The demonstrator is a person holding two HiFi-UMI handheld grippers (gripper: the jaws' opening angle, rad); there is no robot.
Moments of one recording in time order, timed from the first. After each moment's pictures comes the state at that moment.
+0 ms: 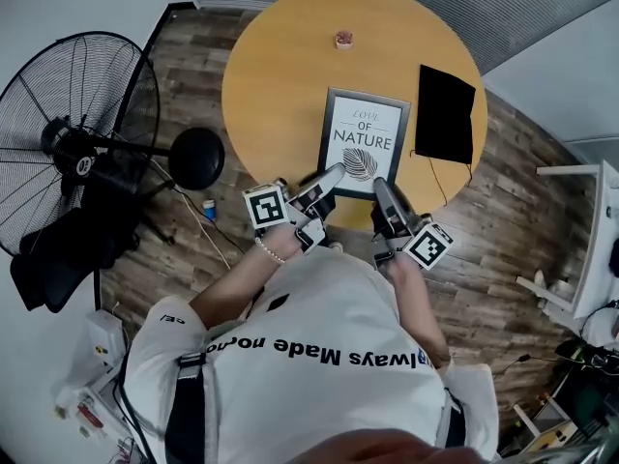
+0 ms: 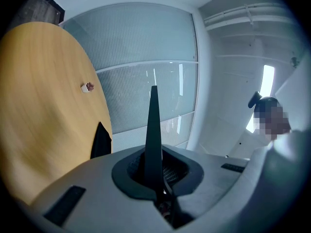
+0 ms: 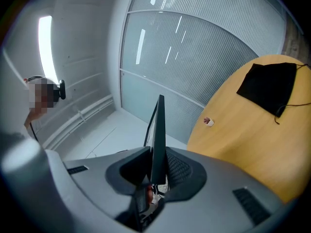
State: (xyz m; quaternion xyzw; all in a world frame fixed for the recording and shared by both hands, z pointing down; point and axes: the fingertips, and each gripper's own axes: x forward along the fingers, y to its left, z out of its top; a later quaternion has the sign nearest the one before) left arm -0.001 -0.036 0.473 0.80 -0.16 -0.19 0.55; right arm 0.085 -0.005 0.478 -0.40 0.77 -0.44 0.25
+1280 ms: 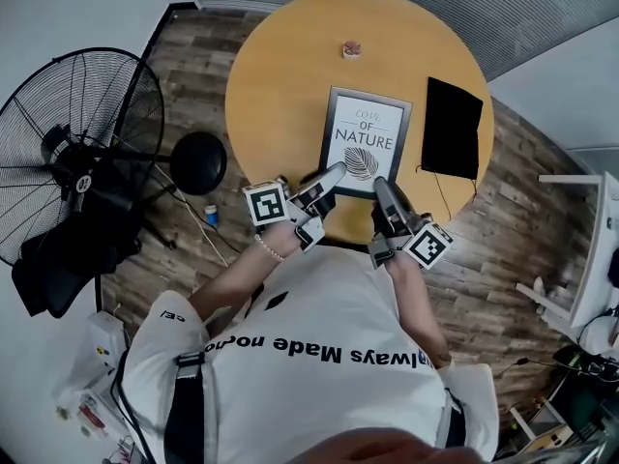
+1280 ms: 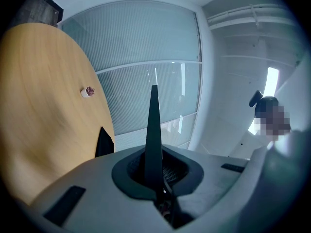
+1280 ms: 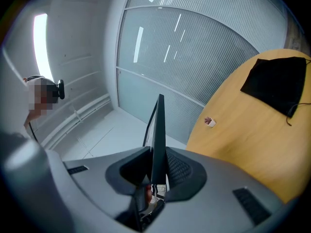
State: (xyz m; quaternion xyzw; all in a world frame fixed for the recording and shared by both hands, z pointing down) left arm 0.002 -0.125 0.493 0.80 -0.17 -0.17 0.56; right arm 0.091 -0.093 0.494 -0.40 0.76 -0.45 0.24
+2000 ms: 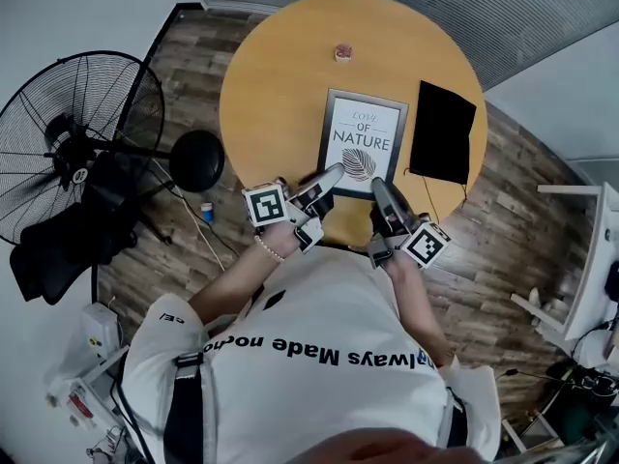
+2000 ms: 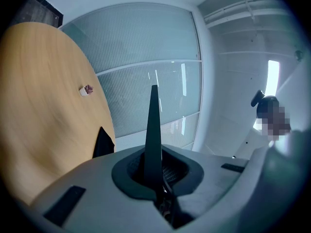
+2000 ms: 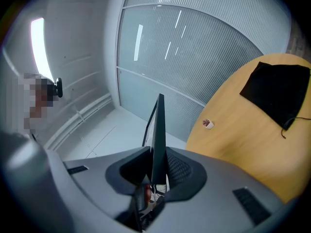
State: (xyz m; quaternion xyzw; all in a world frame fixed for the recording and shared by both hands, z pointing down) left arm 0.008 -0.125 0.489 0.79 -0.19 -0.19 0.56; right arm 0.095 -0.098 0.493 -0.38 0.77 -0.46 0.22
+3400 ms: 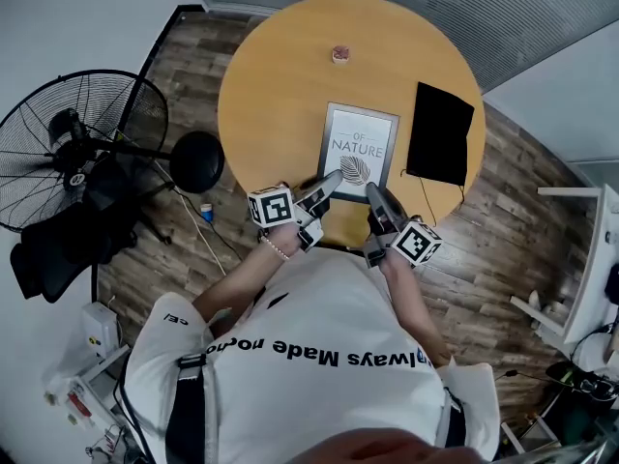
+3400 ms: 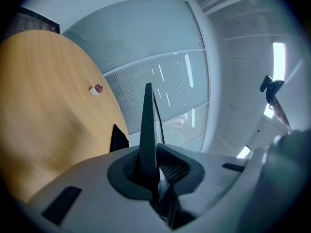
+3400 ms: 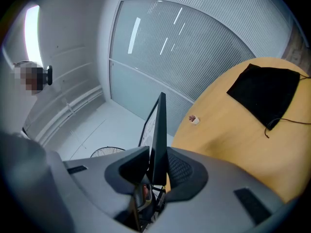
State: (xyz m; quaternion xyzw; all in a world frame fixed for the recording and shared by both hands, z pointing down) left arm 0.021 -0.121 0.535 0.80 -0.23 -0.13 0.54; right arm 0.104 -0.093 0.543 -0.41 0.75 -0.48 0.17
